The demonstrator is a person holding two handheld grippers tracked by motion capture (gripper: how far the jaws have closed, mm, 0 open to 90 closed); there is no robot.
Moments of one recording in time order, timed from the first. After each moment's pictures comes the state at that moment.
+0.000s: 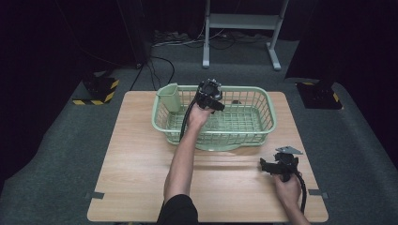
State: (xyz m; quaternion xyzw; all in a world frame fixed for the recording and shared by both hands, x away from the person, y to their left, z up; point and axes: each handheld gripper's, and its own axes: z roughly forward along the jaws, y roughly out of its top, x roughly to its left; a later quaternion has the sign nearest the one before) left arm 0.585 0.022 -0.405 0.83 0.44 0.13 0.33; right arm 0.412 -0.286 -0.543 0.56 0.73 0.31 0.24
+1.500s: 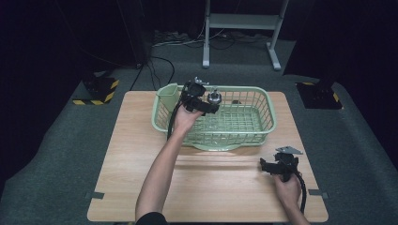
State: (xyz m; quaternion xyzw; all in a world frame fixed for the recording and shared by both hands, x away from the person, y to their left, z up) left arm 0.531 0.063 -0.363 0.81 0.41 0.15 0.39; right arm 0.412 -0.287 -0.543 0.55 0.73 0.31 0.24
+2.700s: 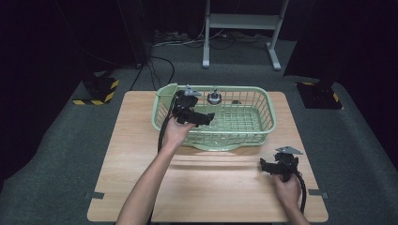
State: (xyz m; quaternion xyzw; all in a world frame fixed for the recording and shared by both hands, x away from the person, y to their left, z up) left arm 0.468 0.085 -0.348 0.79 0.40 0.17 0.42; right arm 0.412 -0.287 -0.543 0.55 0.73 0.31 0.24
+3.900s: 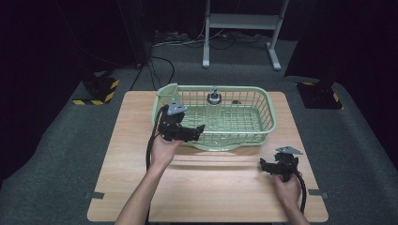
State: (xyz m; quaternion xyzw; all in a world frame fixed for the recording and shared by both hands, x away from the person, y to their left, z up) left arm 0.408 0.113 -0.350 0.77 0.40 0.20 0.45; right arm 0.412 -0.287 -0.543 0.55 0.73 0.31 0.24
